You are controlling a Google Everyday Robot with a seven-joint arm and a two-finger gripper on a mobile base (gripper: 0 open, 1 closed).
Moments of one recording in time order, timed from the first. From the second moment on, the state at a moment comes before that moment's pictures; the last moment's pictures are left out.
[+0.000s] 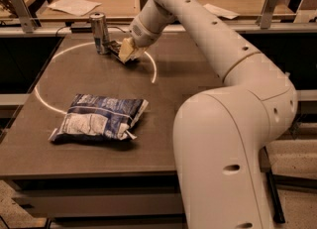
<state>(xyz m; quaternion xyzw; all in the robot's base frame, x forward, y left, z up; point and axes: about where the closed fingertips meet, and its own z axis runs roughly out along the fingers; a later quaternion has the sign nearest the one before) 0.754 0.082 0.840 -0.39 0.87 0.24 0.19</state>
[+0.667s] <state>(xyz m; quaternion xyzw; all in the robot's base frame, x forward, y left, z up) 0.755 0.081 0.836 -0.38 0.87 0.25 0.19</state>
